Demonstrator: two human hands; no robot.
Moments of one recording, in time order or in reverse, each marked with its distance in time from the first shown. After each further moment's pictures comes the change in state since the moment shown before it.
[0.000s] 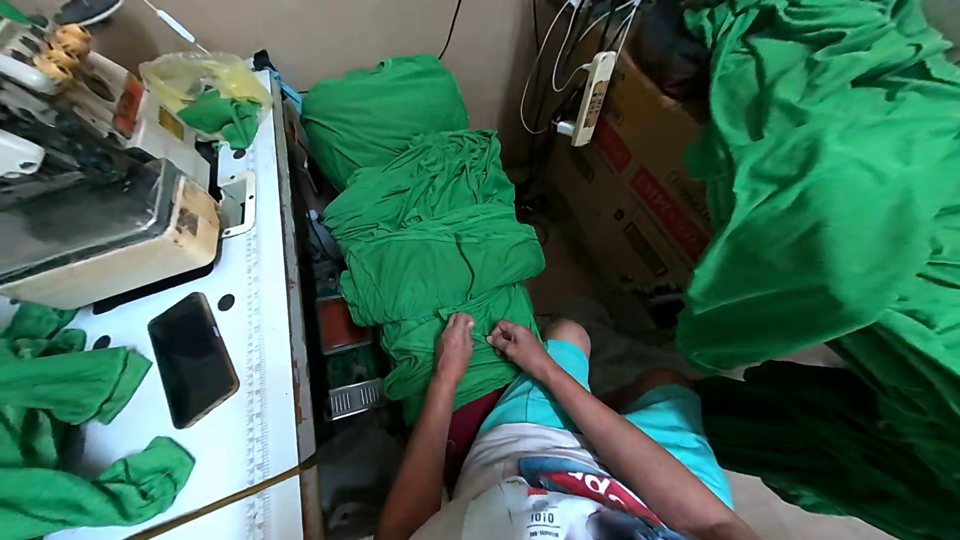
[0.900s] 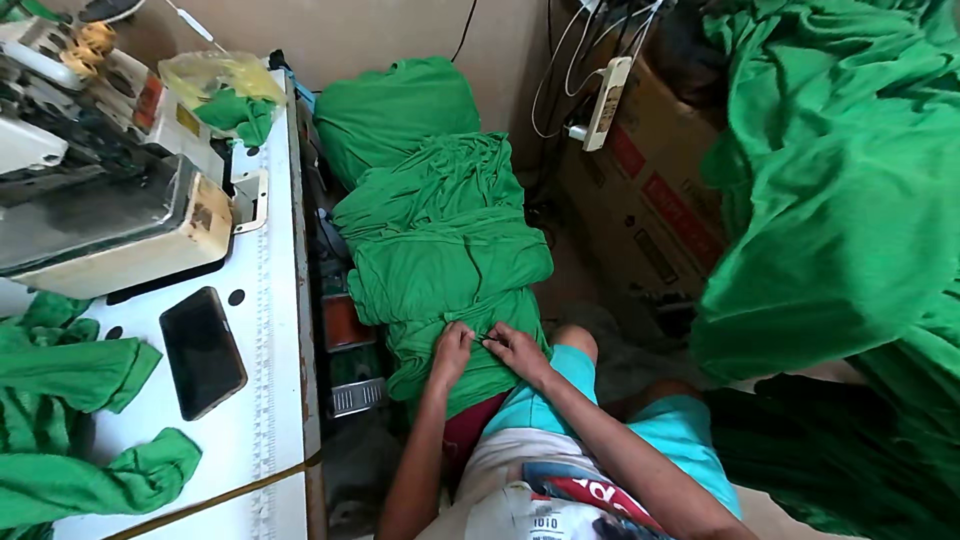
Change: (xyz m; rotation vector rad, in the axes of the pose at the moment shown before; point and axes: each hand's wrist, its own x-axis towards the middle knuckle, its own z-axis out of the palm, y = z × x) left_hand -0.010 -0.008 -0.019 -0.105 -0.069 -0.051; right_hand 0.003 -0.002 0.010 -0.202 0.029 -0.175
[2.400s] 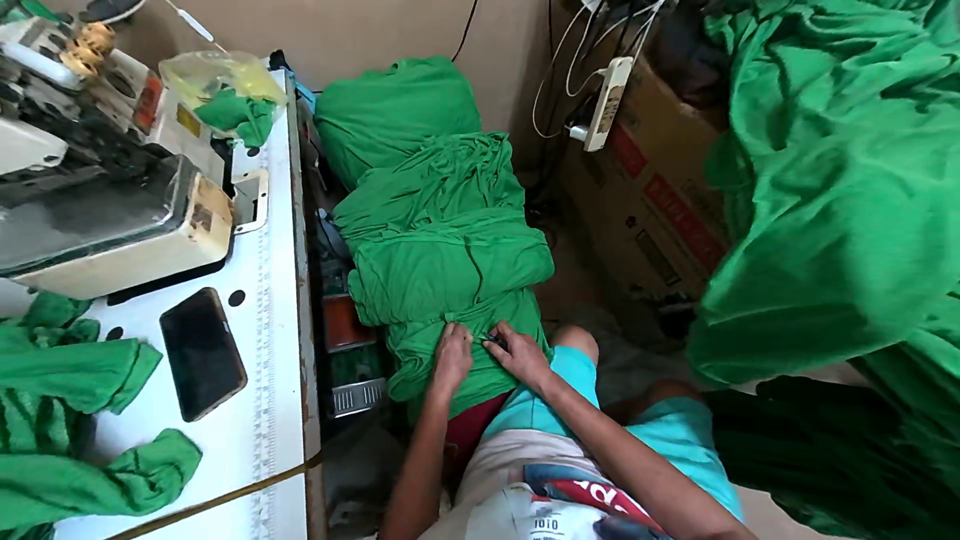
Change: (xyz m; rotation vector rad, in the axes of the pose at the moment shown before) left_hand -0.005 0.003 0.005 0.132 0.025 0.014; right_hand -0.004 -0.008 0.000 -0.128 0.007 0.052
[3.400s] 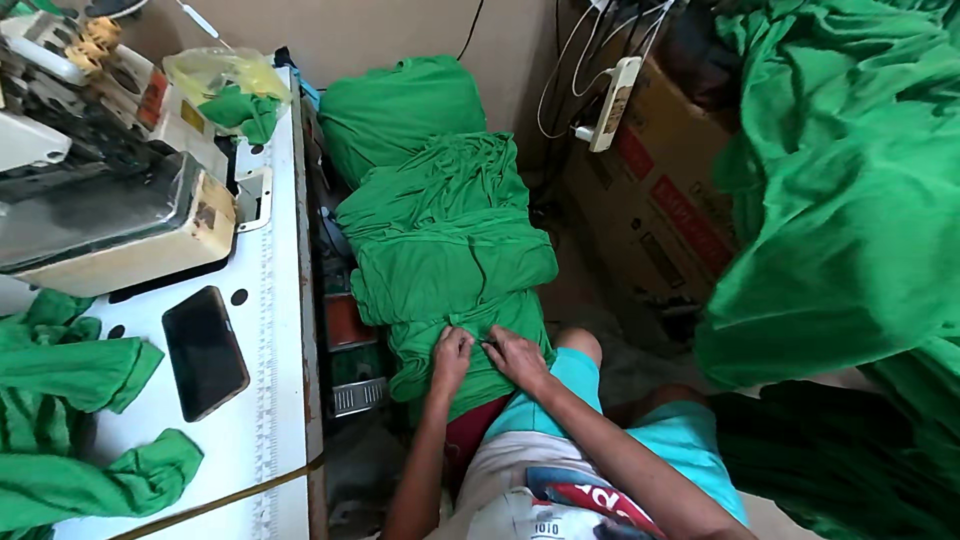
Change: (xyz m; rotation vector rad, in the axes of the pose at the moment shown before) left_hand -0.006 -0.018 0.007 -0.195 0.147 0.043; right_hand -0.002 -0.016 0.005 -0.192 0.026 -0.055
